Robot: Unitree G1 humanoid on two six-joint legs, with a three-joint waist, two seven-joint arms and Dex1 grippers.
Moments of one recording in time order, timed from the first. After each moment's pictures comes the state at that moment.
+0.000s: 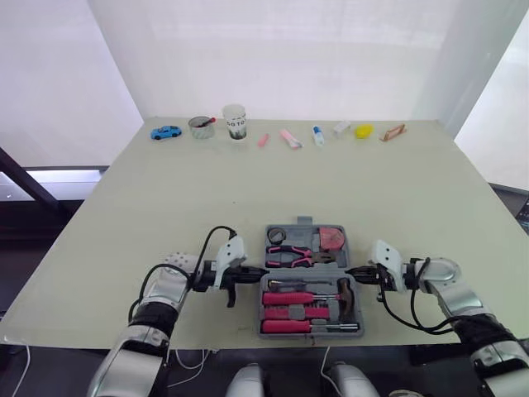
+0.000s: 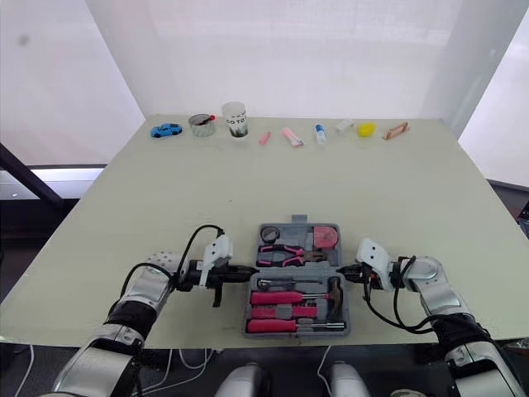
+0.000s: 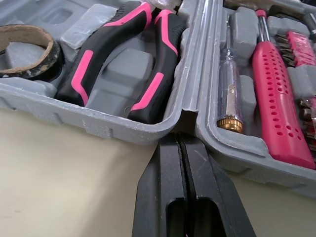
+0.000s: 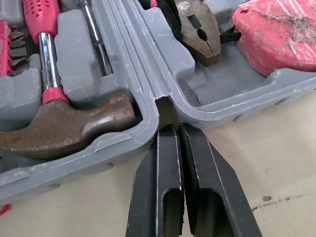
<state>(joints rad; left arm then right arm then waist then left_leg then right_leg) -0.49 0.48 -0.13 0.70 -0.06 -0.14 -1.36 -0.39 -0.52 0.18 0.46 0.06 -0.04 1.15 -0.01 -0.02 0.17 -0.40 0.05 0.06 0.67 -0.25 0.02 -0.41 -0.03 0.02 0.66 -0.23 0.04</state>
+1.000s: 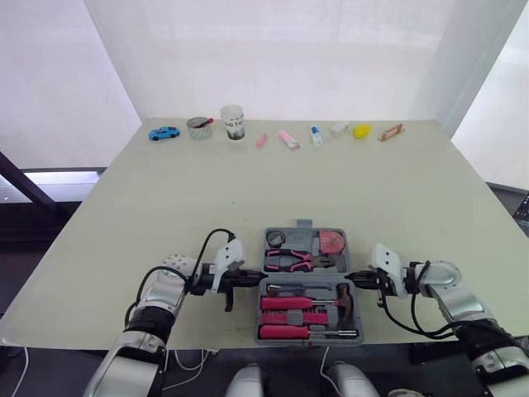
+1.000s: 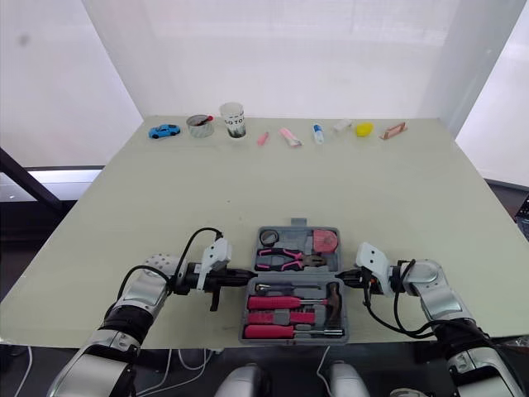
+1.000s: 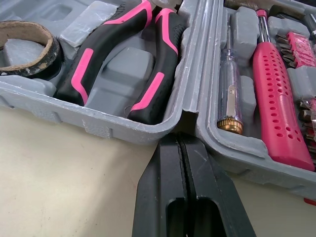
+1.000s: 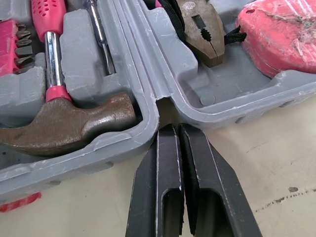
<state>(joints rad) -0.47 0.49 -0.13 0.66 -0.07 -0.11 -1.36 -0.36 -0.51 0.18 0.44 0.06 -0.04 1.15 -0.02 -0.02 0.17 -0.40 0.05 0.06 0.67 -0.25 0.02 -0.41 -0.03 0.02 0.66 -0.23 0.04</state>
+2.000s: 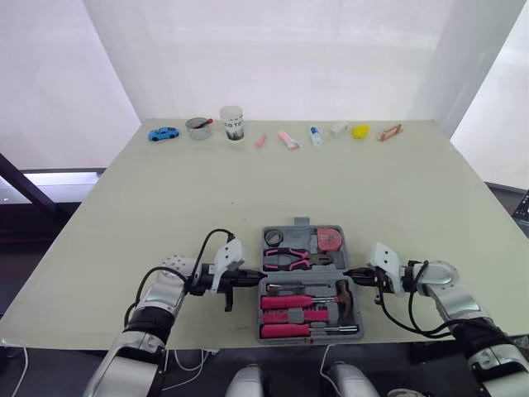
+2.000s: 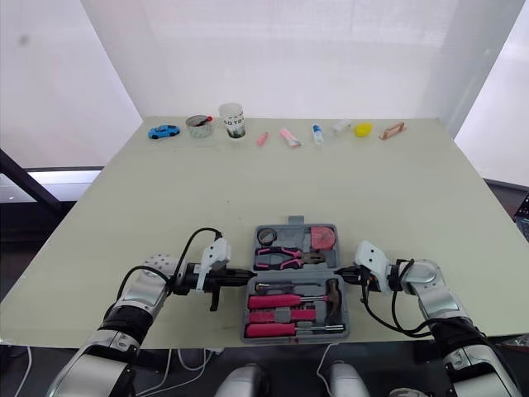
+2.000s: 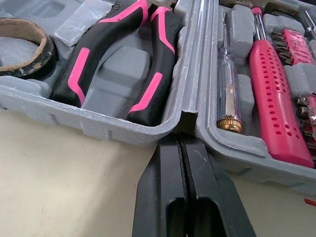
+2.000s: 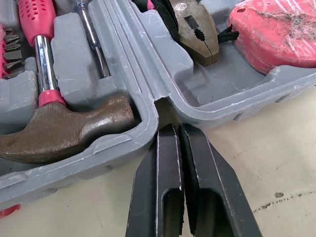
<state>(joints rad) -0.46 0.49 -0.13 0.67 -0.07 -0.11 -1.35 -0.38 -0.50 0.18 0.48 0.06 -0.09 1.13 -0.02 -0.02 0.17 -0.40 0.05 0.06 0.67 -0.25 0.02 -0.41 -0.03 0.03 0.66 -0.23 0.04</state>
